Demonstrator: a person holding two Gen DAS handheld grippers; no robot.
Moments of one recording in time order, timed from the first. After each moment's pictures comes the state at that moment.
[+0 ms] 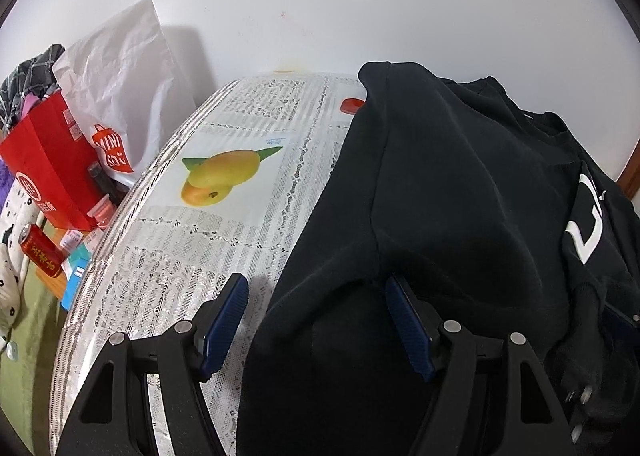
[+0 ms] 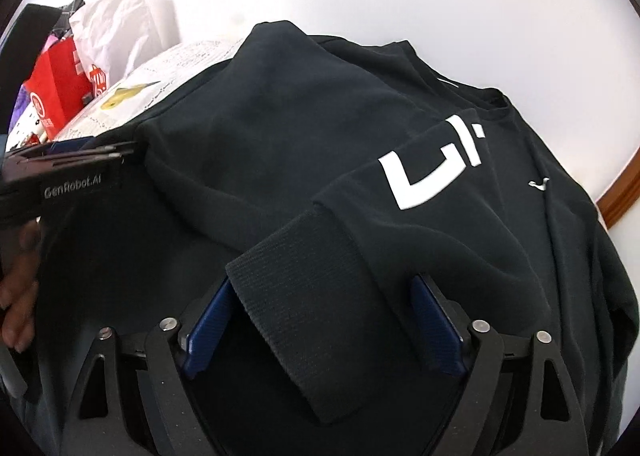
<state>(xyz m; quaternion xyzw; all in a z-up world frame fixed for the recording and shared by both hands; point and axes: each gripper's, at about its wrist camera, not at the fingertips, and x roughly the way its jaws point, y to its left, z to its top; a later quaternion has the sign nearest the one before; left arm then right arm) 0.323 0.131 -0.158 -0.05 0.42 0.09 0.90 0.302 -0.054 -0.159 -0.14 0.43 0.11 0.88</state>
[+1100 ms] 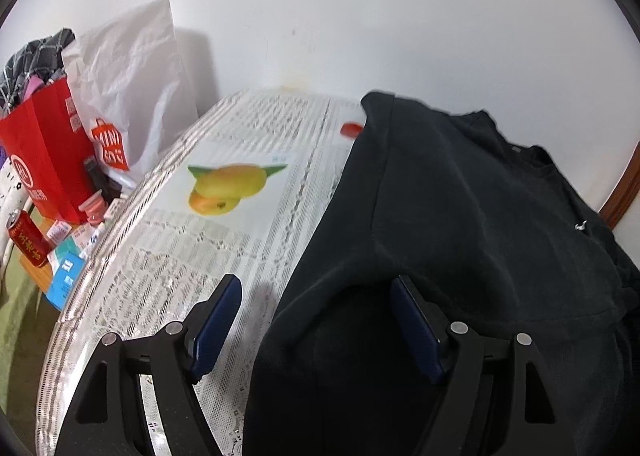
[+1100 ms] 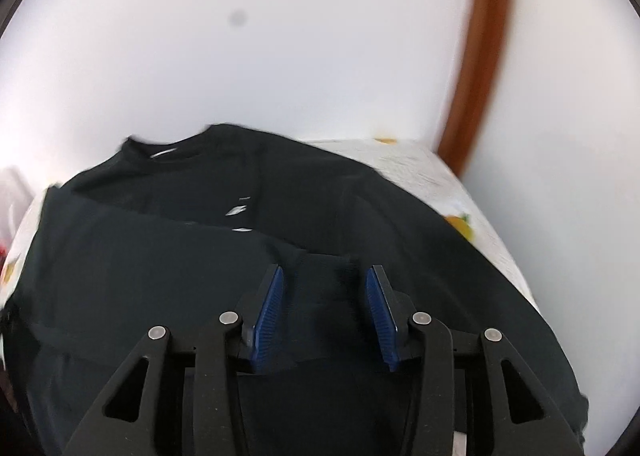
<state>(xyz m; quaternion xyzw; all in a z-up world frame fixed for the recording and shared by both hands) 0.312 0.140 -0.145 -0.10 0.38 0.08 0.92 0.351 -0.292 -0.091 -0.02 0.40 -0.07 0.92</state>
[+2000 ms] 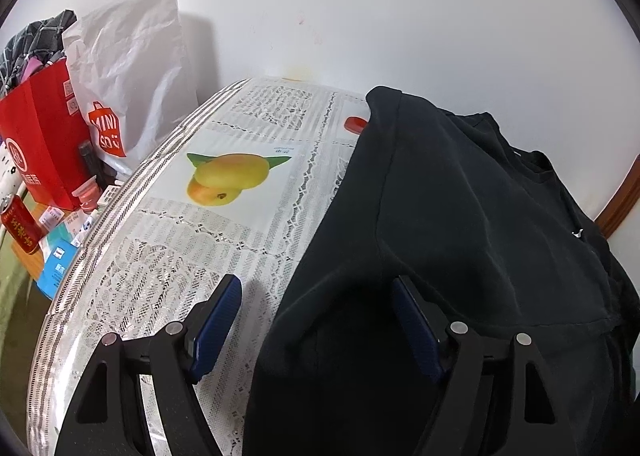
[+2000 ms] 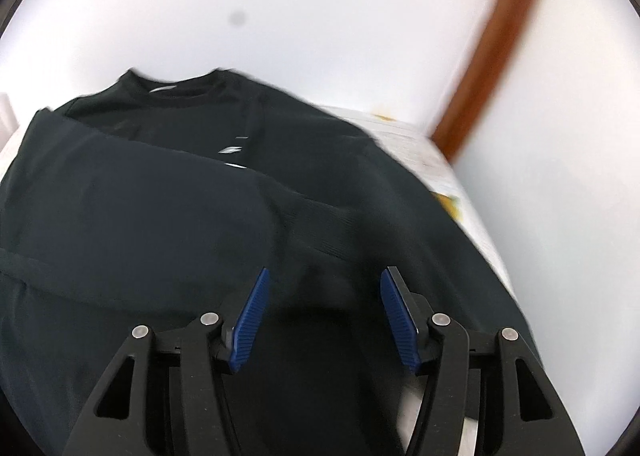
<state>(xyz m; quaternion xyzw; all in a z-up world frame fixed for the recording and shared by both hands) 0.316 0.149 -0.154 -0.12 0.40 0.07 0.91 0.299 -0.323 -0.100 -0.07 0.41 -0.15 0.90</state>
